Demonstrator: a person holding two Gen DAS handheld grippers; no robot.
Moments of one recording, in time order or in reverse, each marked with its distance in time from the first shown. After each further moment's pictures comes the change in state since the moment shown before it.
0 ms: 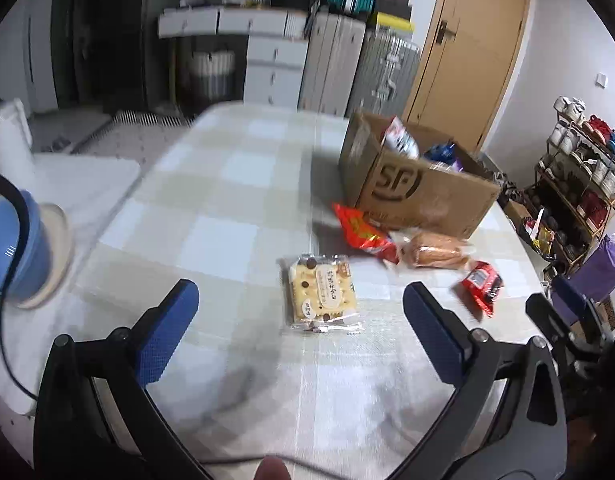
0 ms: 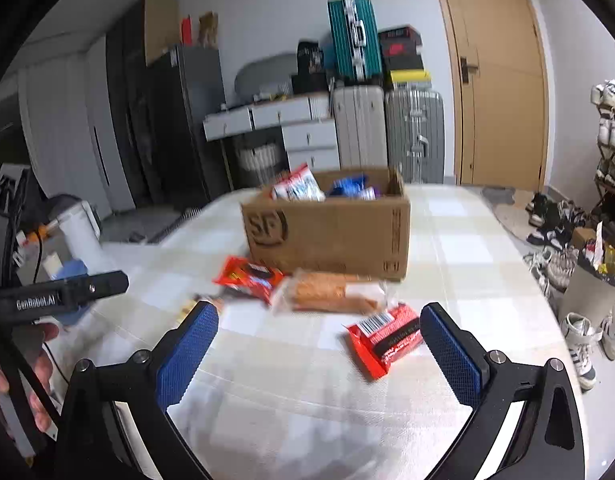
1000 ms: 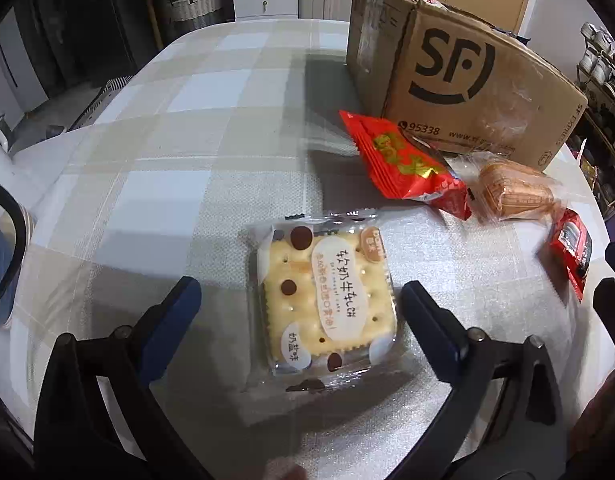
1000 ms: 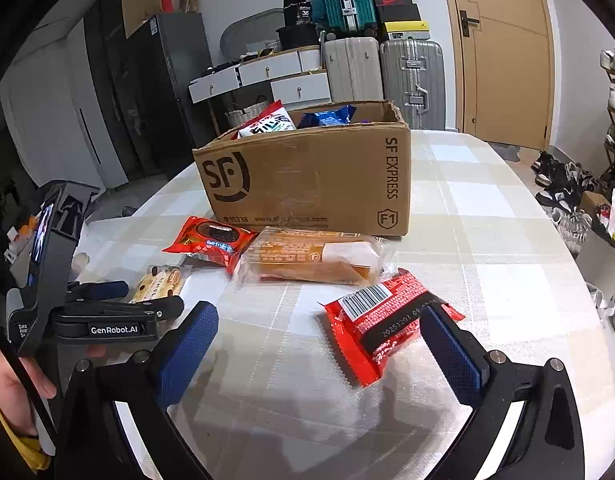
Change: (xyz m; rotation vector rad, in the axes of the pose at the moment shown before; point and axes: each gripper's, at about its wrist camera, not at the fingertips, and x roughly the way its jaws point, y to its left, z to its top) left arm 0.155 -0.034 0.002 0.124 0.249 0.116; right arm 0.075 -0.027 -0.012 0.042 0.145 0.016
